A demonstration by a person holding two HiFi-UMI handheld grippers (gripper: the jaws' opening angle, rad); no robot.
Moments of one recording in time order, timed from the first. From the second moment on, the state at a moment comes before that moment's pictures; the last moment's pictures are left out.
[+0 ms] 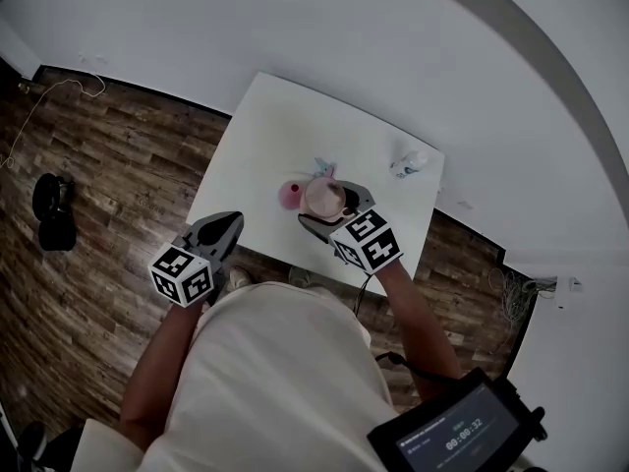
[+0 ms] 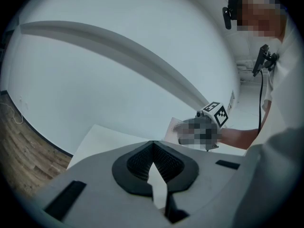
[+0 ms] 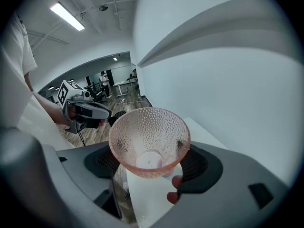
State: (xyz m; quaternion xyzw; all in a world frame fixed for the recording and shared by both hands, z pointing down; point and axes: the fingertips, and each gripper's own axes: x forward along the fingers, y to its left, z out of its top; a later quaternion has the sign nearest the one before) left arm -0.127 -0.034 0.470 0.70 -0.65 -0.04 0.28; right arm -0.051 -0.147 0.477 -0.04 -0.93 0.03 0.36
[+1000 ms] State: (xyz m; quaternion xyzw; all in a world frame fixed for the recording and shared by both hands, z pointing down) left arm -0.053 -0.065 0.447 0.72 -0.64 -0.04 0.28; right arm 0.012 -0.163 0.442 -0.04 -0.96 0.03 0.29
